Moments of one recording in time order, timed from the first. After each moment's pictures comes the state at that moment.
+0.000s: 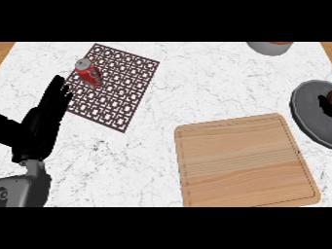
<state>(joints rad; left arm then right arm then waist) -0.17 0.15 0.08 -1.61 0.09 0.05 0.24 -0.60 -0.52 -0.51 -0.72 1.01 -0.16 -0.39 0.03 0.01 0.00</state>
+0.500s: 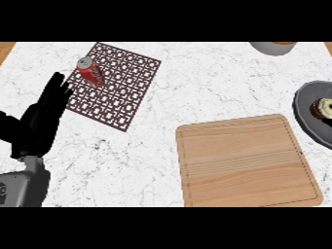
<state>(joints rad) -0.20 0.16 0.09 -1.59 0.10 0.04 0.25 -0.68 -0.61 -0.59 -0.36 0.96 -0.14 -0.43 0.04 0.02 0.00</state>
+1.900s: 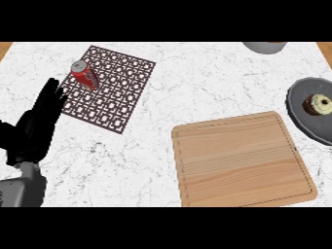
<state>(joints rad) -0.15 0.15 0.11 -1.60 0.10 0.04 0.23 -0.39 -0.96 -0.96 -0.20 0.47 0.48 -0.77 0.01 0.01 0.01</state>
